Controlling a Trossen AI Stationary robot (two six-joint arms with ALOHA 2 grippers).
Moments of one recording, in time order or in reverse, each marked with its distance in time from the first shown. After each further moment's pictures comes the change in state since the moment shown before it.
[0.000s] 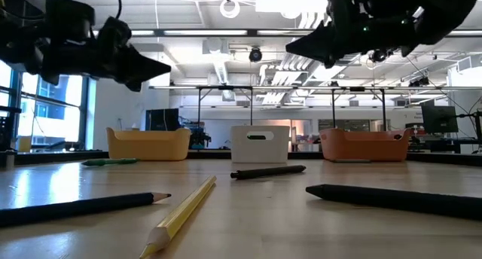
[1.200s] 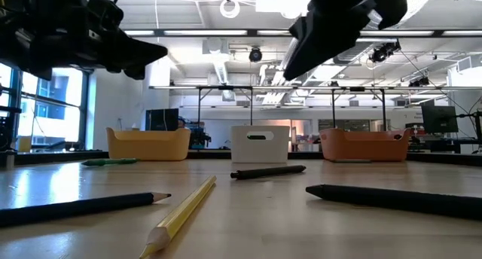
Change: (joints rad) left arm -0.303 0.001 -0.012 0.042 -0.118 0.092; right arm 0.567 0.414 0.642 -1.080 0.327 0.019
